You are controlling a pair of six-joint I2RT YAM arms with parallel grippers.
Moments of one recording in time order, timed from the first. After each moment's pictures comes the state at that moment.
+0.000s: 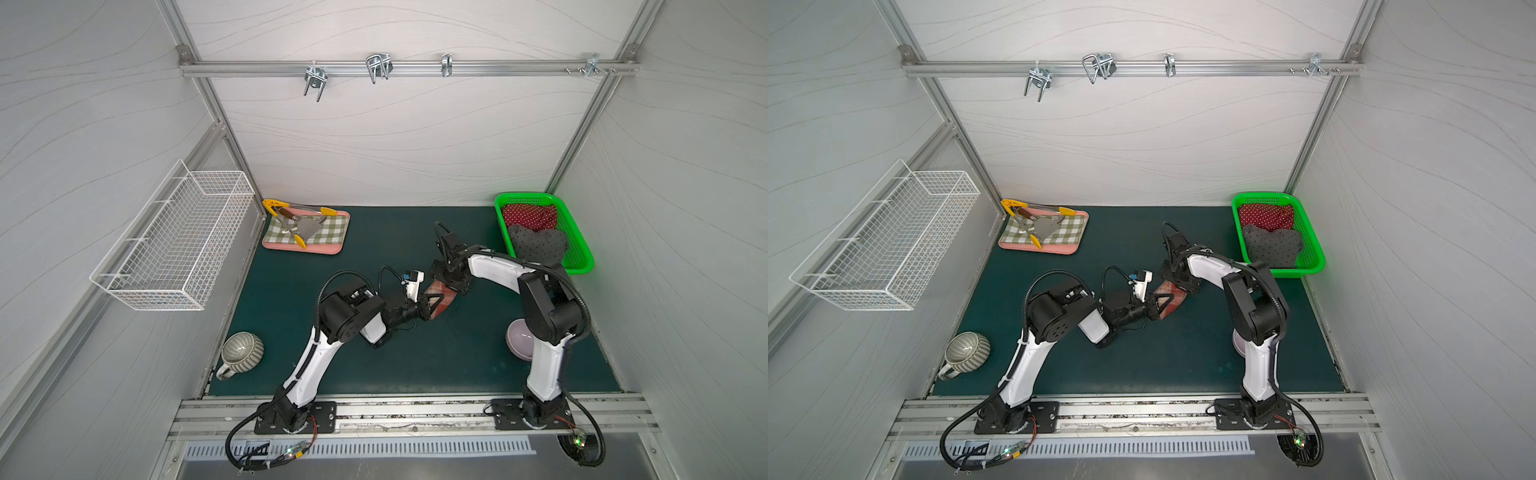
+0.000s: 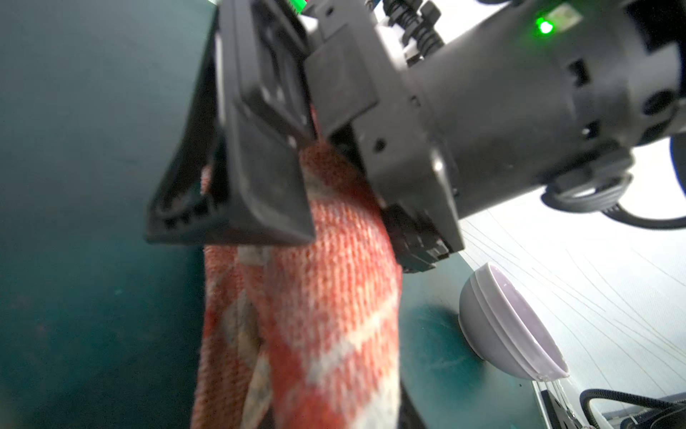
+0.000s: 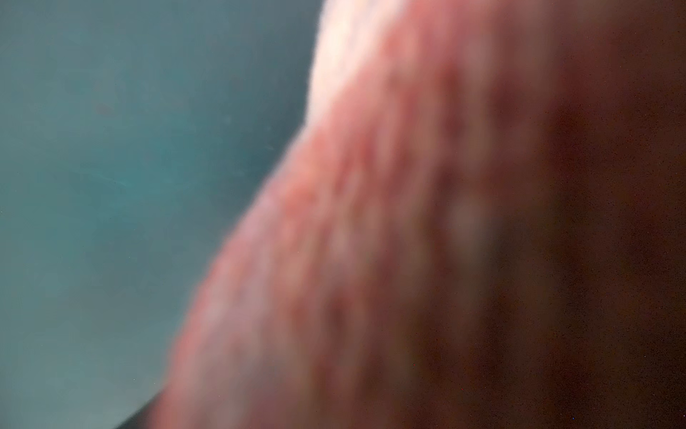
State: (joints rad) left arm -0.78 2.28 0.80 1.34 0.30 -0.69; right arm 0.54 1.97 1.35 -0.64 0.02 0.87
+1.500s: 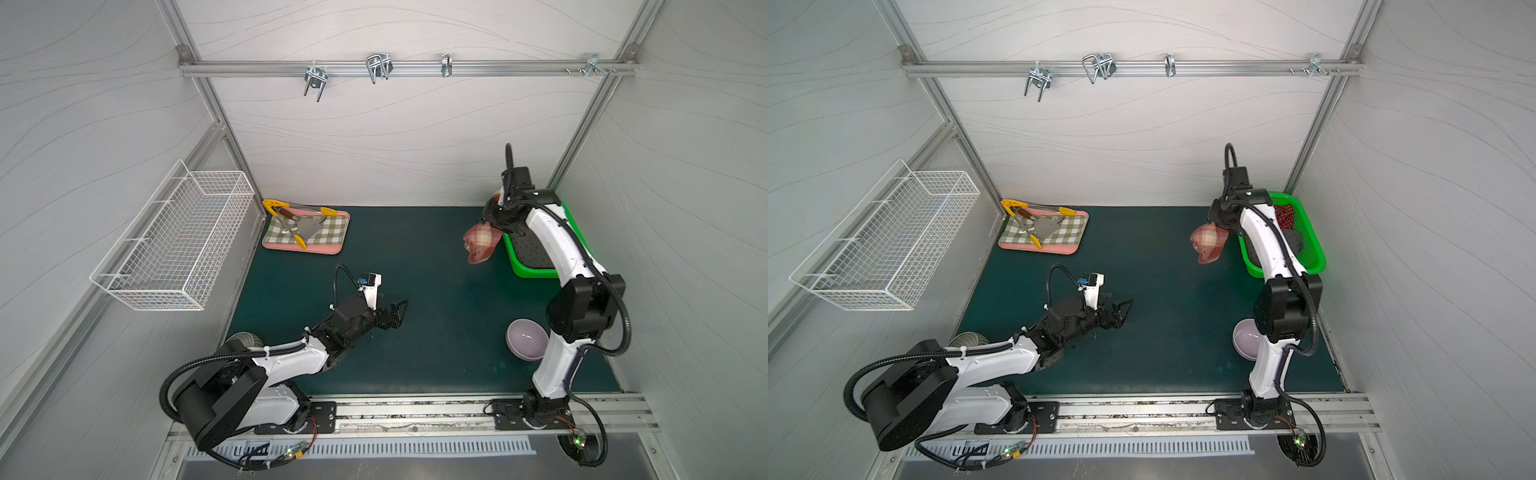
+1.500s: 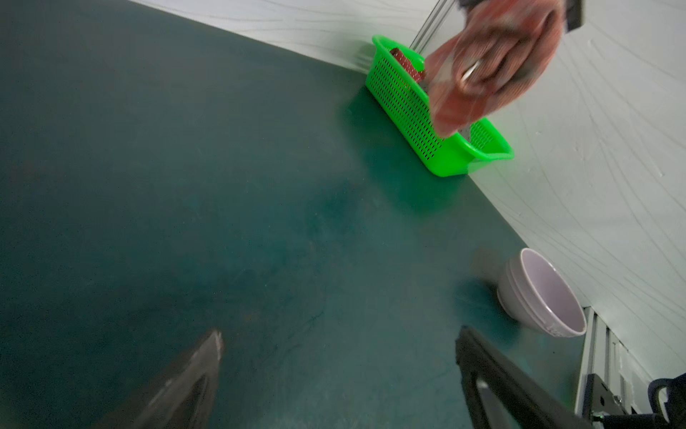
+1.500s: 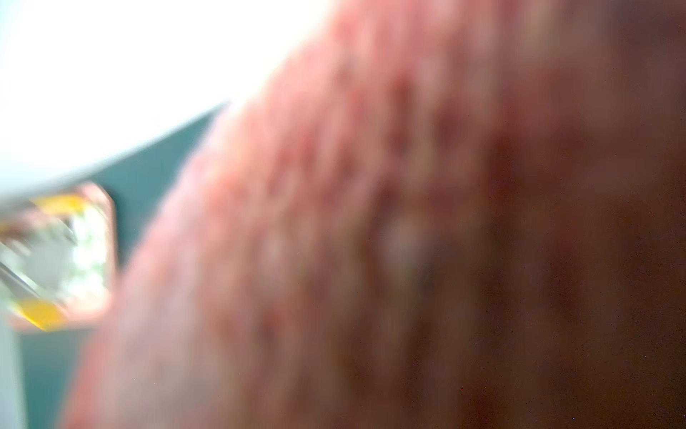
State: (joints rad) left arm -0.73 1.29 0.35 0.59 0.02 -0.52; right arm 0.15 1.86 1.95 -0.99 -0.05 0.48
